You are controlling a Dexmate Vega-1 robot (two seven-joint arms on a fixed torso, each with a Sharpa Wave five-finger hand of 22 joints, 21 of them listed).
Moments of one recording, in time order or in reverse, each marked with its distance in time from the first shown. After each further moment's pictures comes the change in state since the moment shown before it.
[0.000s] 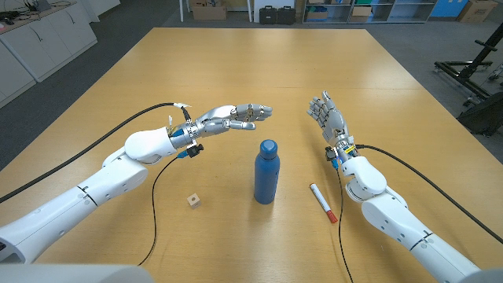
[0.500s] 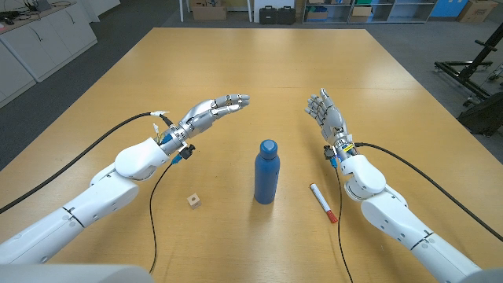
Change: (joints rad) left arm 0.156 -0.013 -0.122 -0.049 0.103 0.031 0.314; left_hand -0.147 0.063 -0.024 0.067 -0.008 0.007 0.031 -0.008 0.000 0.001 0.041 -0.015 0.000 -0.008 0.000 -0.015 0.005 -0.017 -0.023 -0.017 0.000; right arm -0.004 0.004 -0.006 -0.047 -0.014 -0.019 -0.026; right_hand 0.000 0.000 0.000 0.000 0.000 0.009 0.002 0.000 0.000 0.007 -0.007 0.005 -0.001 0.014 -0.014 0.000 0.000 0.015 -0.007 0.000 0.000
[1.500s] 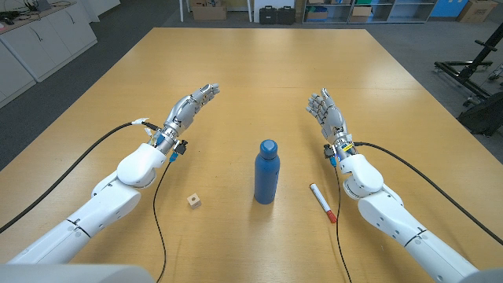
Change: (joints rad) left arm -0.001 -0.144 -0.028 0.084 0.000 0.051 0.171; left_hand -0.194 -0.054 -0.081 0.047 -0.015 -0.122 0.121 -0.064 -0.018 -0.066 0.047 -0.037 -0.005 -0.054 -0.002 -0.021 -0.001 -0.008 -0.041 -0.003 0.000; right arm 0.040 0.023 -0.004 0.110 -0.005 0.067 0.043; right_hand 0.000 0.000 0.000 0.000 0.000 0.005 -0.005 0.005 0.000 0.011 0.000 0.000 -0.001 0.005 0.006 0.000 0.000 -0.004 0.004 -0.004 0.000
